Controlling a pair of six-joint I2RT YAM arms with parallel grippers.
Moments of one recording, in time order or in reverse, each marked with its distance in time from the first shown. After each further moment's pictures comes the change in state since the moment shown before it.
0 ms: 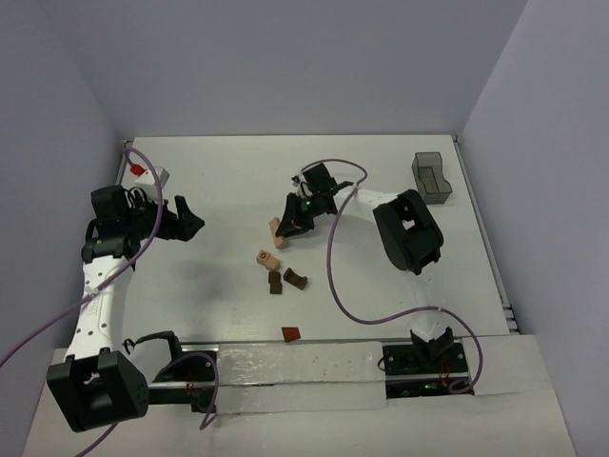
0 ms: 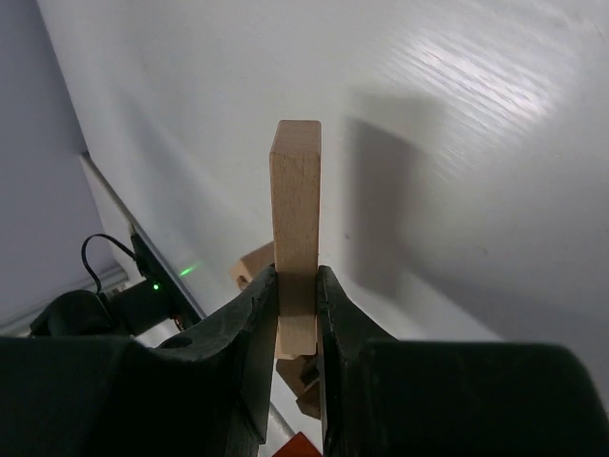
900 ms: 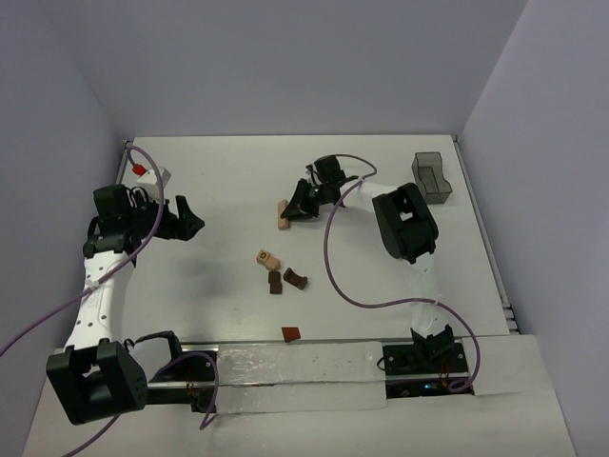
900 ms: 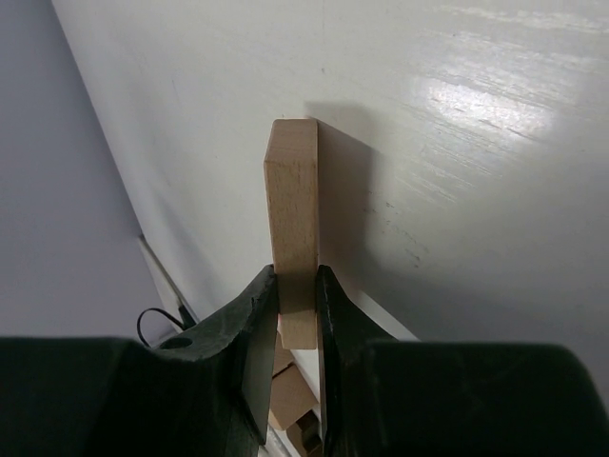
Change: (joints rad) left arm 0.001 0.039 0.001 0.001 -0.013 0.010; right arm -0.095 0.137 0.091 0.120 -0.002 0.148
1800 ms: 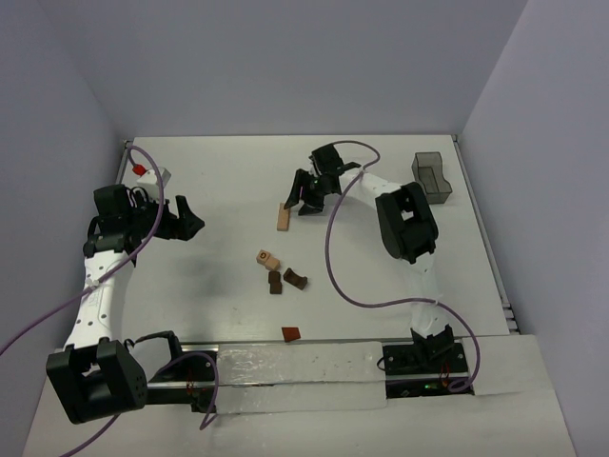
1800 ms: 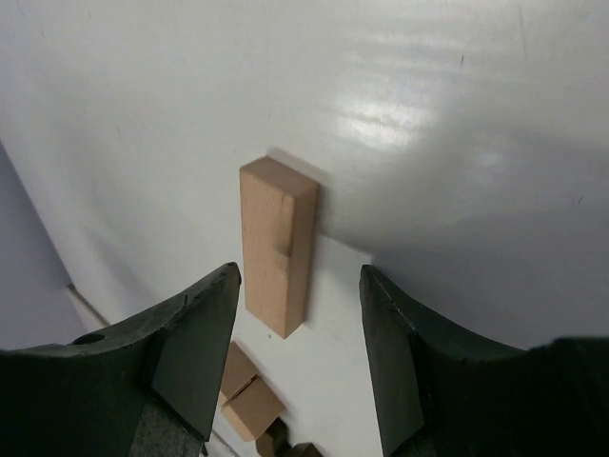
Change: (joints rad) left arm 0.000 0.006 0.000 0.001 -0.001 0.000; right arm -0.001 -0.004 0.145 -0.246 0.208 -0.117
